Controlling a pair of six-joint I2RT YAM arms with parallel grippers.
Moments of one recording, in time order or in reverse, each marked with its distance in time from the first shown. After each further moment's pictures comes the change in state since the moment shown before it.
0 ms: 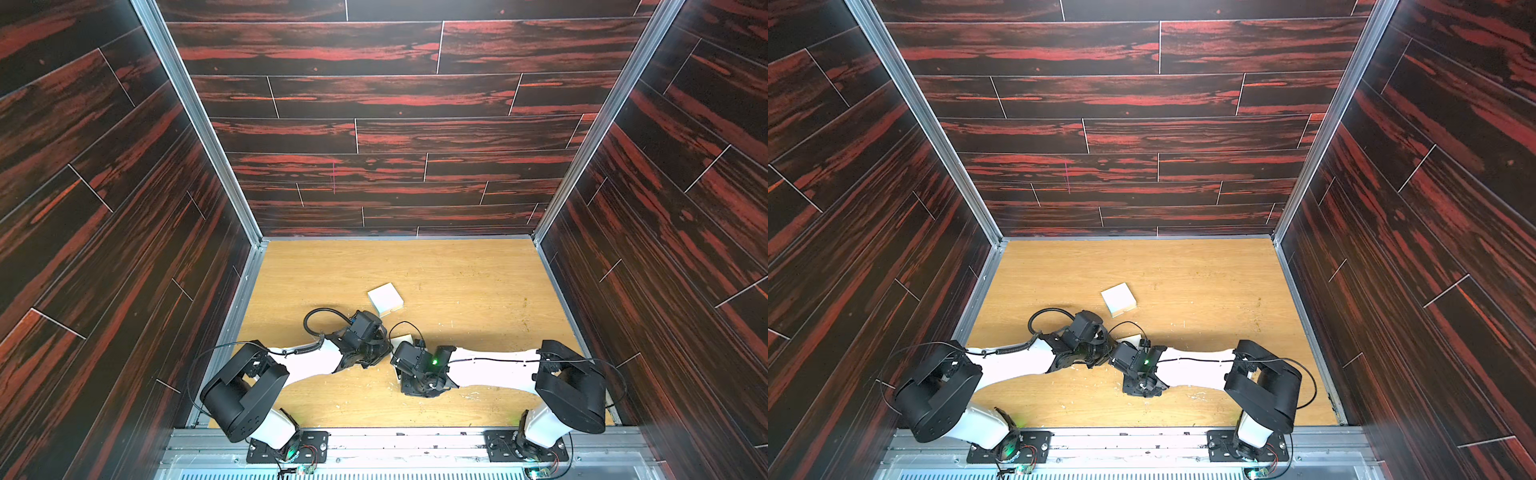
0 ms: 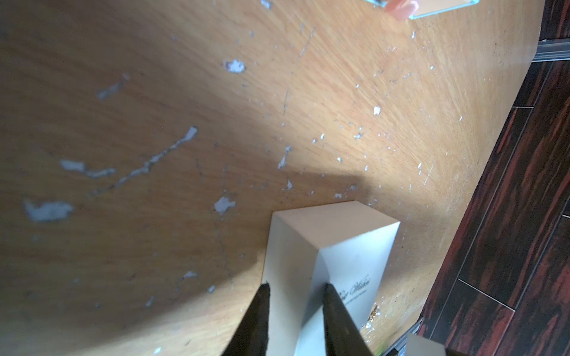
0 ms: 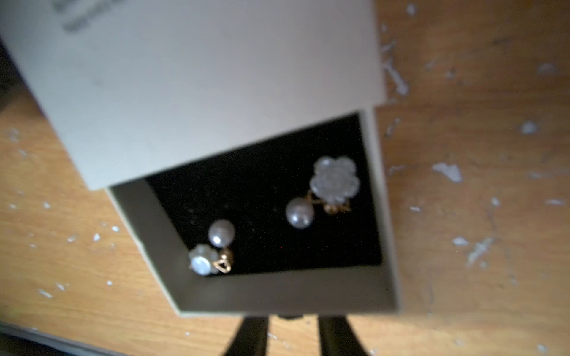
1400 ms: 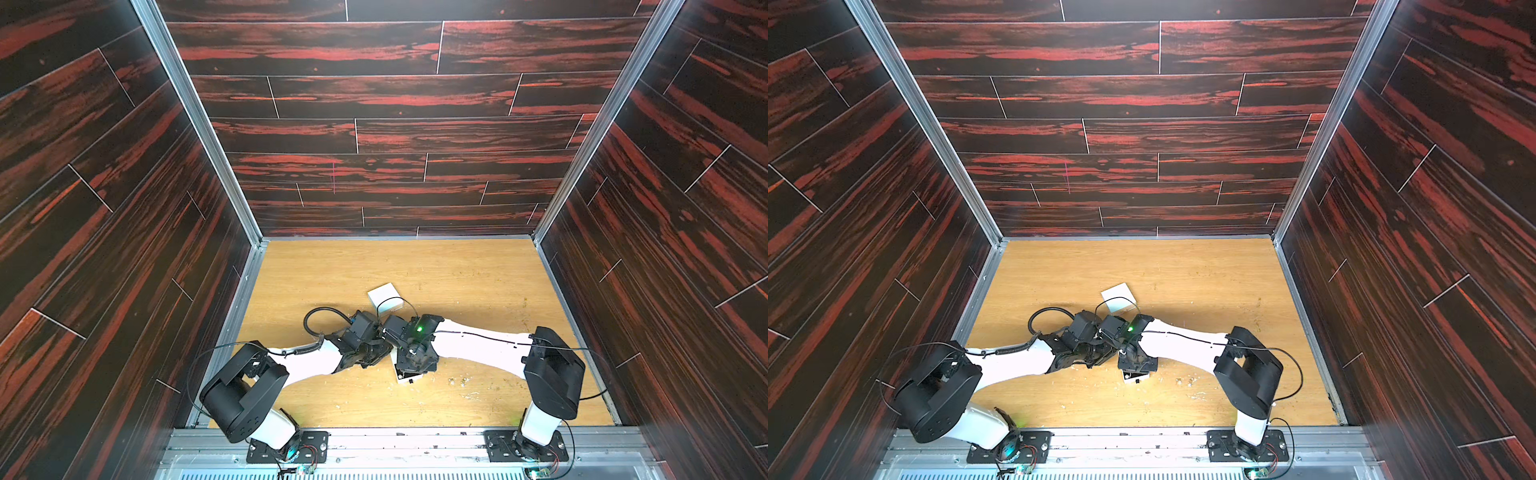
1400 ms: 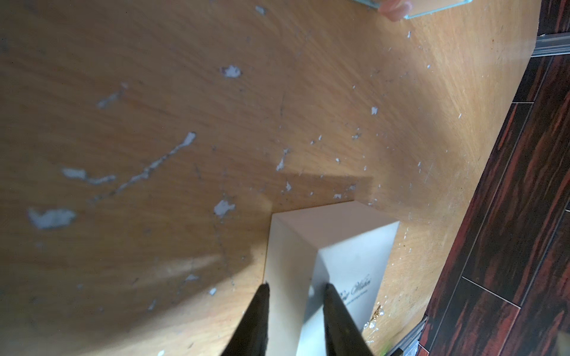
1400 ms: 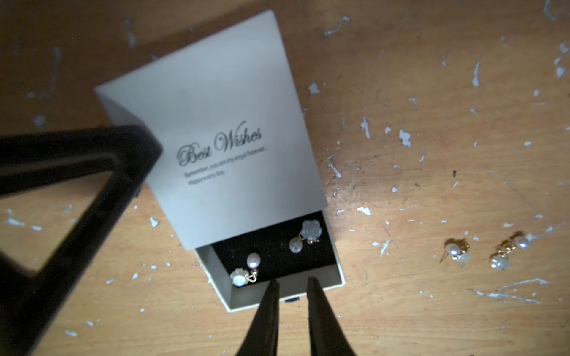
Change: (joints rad) left arm 0.000 -0.003 -0.005 0.009 0.000 0.025; right arm -0.099 0.136 0.367 -0.381 0.076 -0.052
